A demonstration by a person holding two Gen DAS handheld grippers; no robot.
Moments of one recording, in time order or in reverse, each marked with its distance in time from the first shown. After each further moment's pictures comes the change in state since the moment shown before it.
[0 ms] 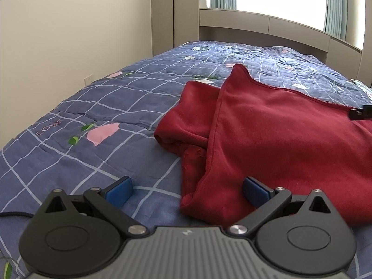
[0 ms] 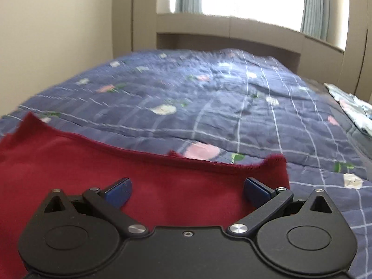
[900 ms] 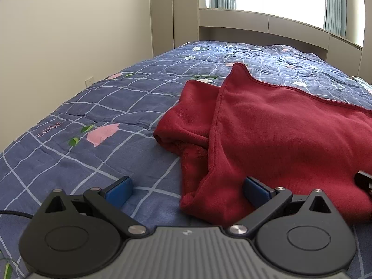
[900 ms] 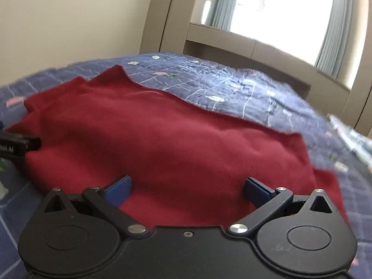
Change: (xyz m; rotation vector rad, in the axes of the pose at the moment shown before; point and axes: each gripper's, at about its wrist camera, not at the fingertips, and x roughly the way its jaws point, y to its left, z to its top) left arm 0.002 -0.001 -0.001 0.013 -0.001 0.010; right arm -0.106 0.099 -0.091 -0.196 -0.080 0.001
